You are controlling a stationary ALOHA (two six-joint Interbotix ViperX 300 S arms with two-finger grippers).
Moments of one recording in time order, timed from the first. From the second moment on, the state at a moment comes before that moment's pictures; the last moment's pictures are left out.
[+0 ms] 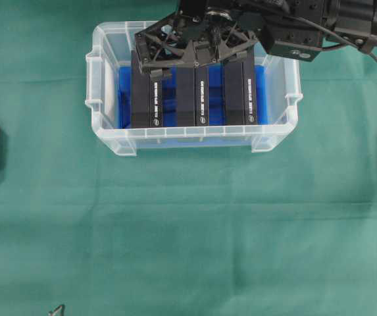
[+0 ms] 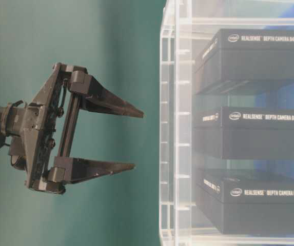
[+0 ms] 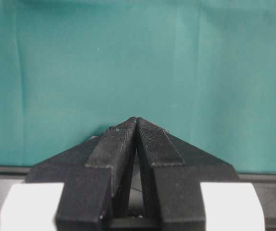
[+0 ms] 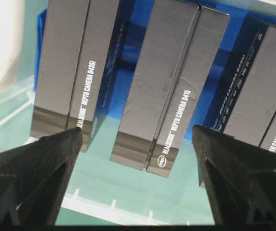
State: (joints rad) left arm -0.07 -0.83 0.47 0.03 1.48 -0.13; right arm -0.18 0.30 -0.38 -0.06 1.37 1.29
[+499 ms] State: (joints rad) left arm -0.07 -0.83 0.47 0.02 1.48 -0.15; right arm -0.18 0.30 -0.38 -0.06 1.37 1.29
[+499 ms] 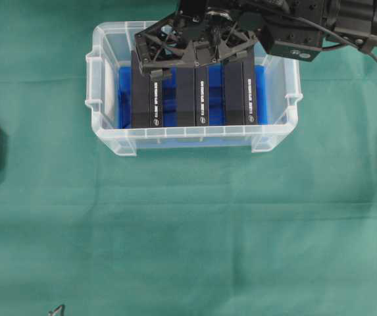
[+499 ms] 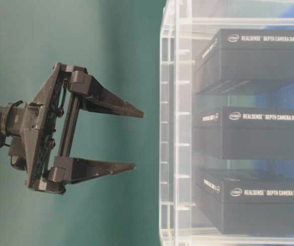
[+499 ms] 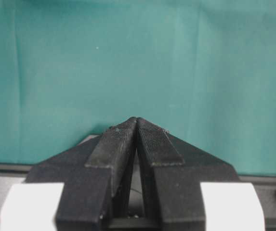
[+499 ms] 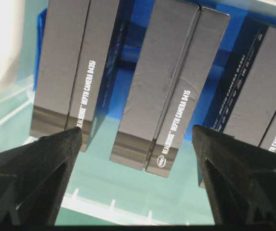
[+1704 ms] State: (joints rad) left arm -0.07 -0.83 0.47 0.02 1.48 -0.15; right arm -0.18 0.32 -0.38 -0.06 1.39 1.31
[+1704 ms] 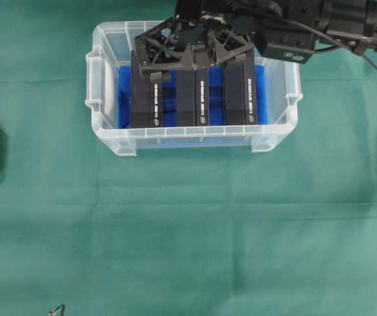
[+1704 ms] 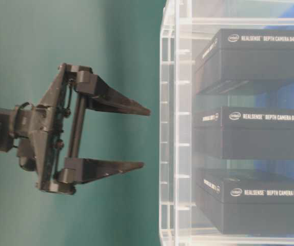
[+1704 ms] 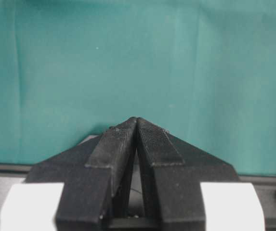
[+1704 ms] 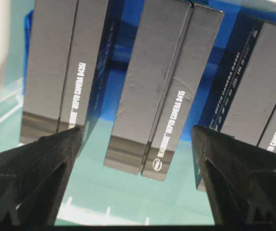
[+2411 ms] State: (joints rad) left arm -0.07 -0.83 0.47 0.02 1.48 -0.15; right arm -0.18 0.34 -0.21 -0.06 1.25 1.34
